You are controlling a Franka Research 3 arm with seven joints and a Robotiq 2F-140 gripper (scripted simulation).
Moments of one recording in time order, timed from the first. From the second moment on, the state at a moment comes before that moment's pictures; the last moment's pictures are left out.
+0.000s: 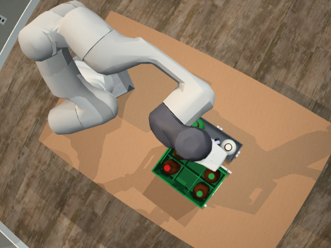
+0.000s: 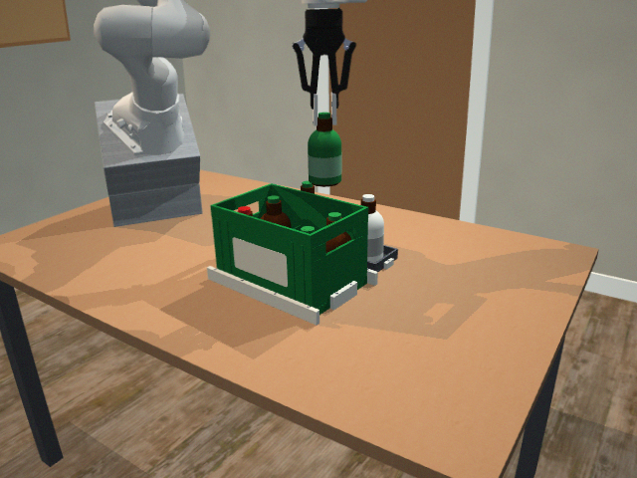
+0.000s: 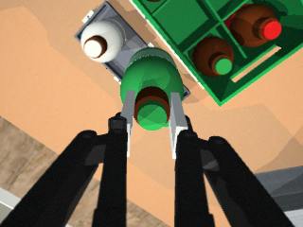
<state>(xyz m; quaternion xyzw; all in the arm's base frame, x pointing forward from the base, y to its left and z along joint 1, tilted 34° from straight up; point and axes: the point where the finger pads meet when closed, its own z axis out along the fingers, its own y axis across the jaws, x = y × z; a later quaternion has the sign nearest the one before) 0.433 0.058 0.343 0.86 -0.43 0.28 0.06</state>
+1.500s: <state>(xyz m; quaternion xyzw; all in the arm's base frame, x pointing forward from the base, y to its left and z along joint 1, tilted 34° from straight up) 0.418 -0.027 0.370 0.86 -0.43 0.28 0.06</state>
